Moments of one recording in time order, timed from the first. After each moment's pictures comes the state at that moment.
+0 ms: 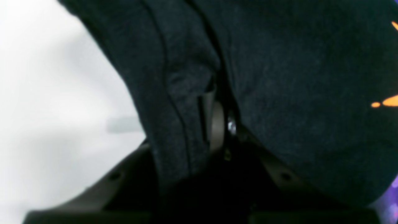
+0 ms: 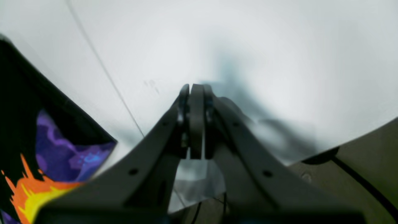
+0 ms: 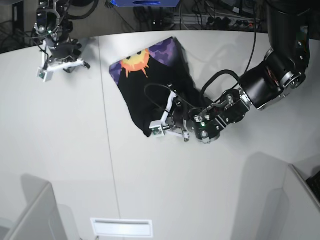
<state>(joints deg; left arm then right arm) -37.6 -23.4 69.0 70.2 -43.6 -27.1 42.0 -32.0 10.6 8.6 111.6 30.8 -20.6 -40.5</state>
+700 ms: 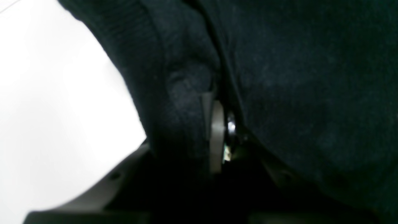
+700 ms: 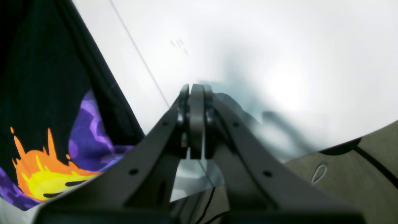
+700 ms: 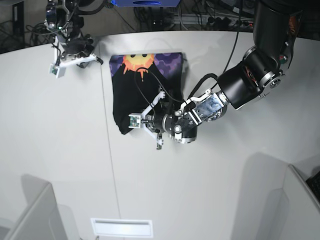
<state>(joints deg) -35.8 -13.9 64.8 64.2 -14.2 -39.4 31.9 -32.9 7.5 4.5 111.6 30.6 -20.6 -40.3</state>
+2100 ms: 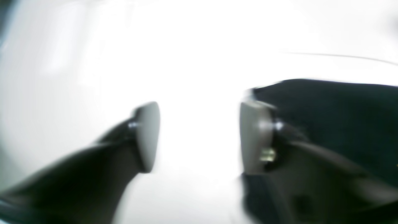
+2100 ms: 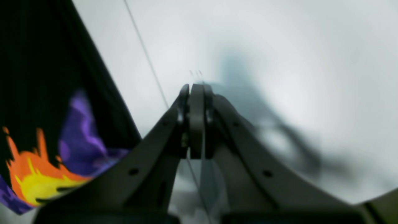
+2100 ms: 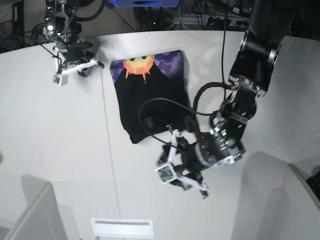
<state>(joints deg) -23.9 -15.1 21.7 100.9 -9.7 -39.0 51.7 -29.6 9.1 4.9 106.8 30.3 -11.0 -35.9</state>
